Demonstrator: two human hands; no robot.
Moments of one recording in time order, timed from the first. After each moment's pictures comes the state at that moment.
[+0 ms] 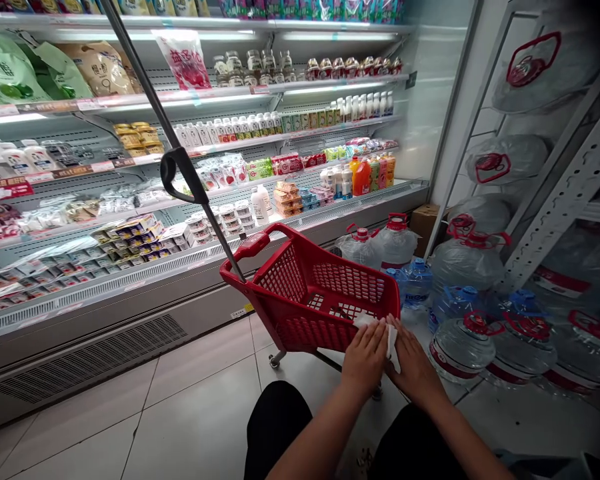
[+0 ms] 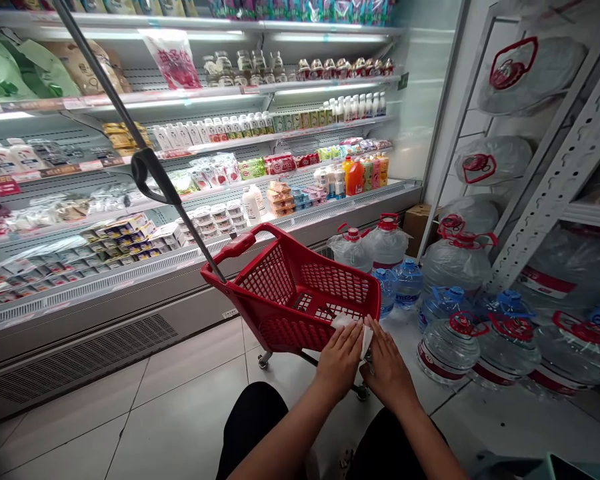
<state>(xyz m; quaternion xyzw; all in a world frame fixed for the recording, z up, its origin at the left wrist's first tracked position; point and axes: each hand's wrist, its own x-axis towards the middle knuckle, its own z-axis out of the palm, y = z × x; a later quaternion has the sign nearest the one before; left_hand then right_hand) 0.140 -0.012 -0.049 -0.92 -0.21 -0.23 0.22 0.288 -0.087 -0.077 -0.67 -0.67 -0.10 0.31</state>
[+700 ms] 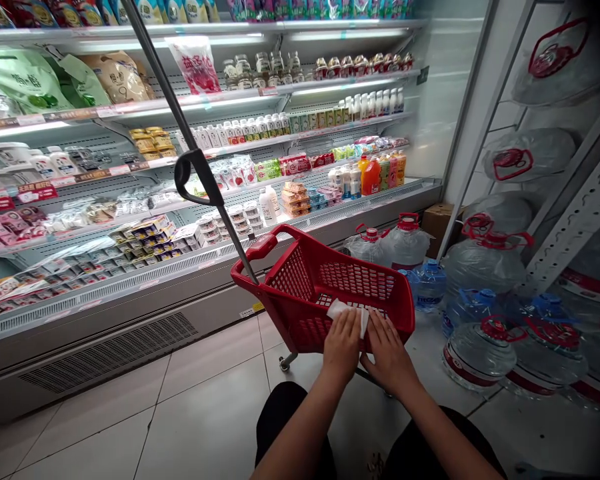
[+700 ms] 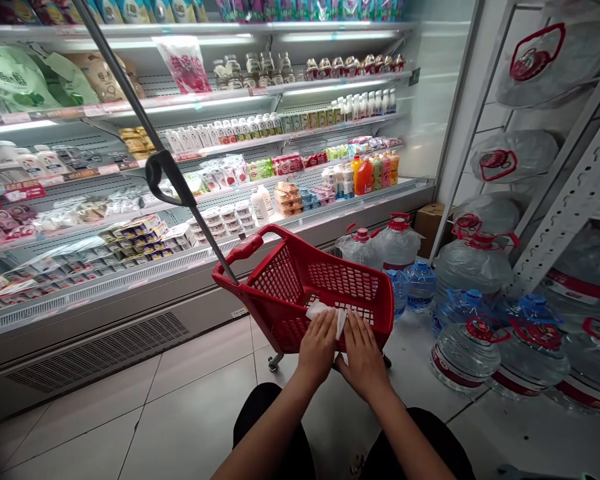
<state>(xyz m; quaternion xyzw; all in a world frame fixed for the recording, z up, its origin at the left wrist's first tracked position) 0.085 0.036 -0.033 -0.90 -0.31 -0.23 0.21 0.237 -0.046 -0.054 -0.65 -0.68 -0.18 0.28</state>
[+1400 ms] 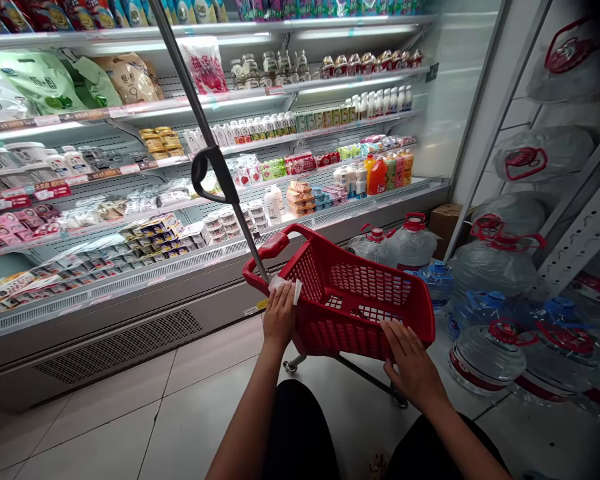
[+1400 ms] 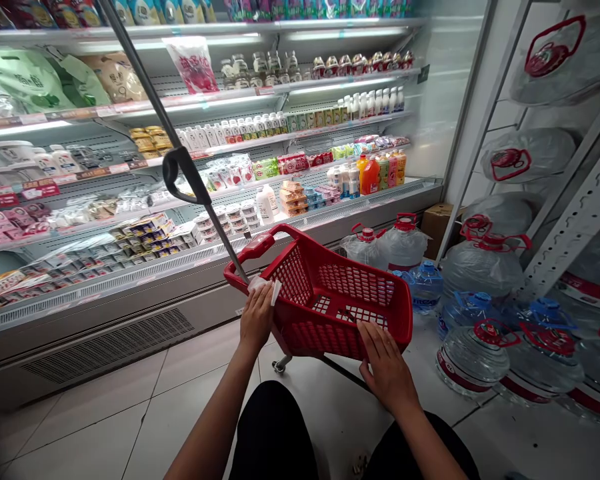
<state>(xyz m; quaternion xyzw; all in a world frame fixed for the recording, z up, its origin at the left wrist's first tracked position) -0.044 0.104 0.048 -0.84 -0.42 -0.24 0.24 0.255 -0.074 -0.061 -0.65 -0.68 -0.17 0.29</state>
